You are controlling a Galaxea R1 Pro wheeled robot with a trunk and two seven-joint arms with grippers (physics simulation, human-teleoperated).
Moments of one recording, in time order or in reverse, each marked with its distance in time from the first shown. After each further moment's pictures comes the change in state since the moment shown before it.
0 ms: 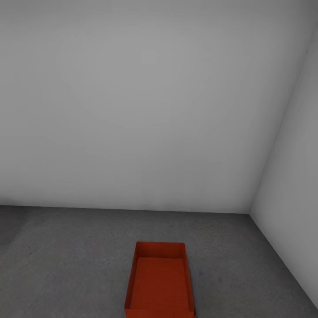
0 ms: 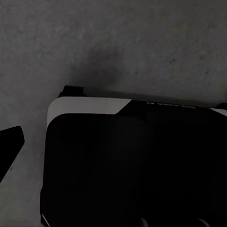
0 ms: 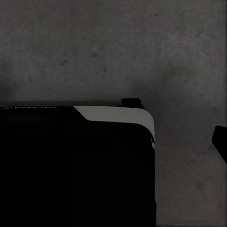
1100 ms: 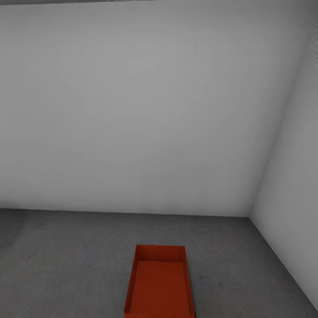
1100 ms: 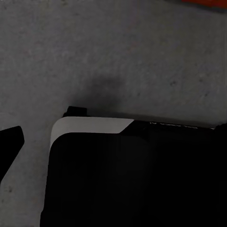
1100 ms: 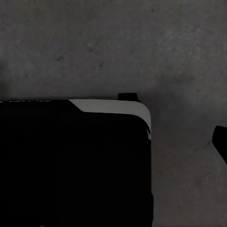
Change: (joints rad) left arm 0.047 0.002 0.001 -0.001 0.004 -0.143 0.001; right arm 0.058 -0.009 0.000 0.000 -0.002 -0.050 0.000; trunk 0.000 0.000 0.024
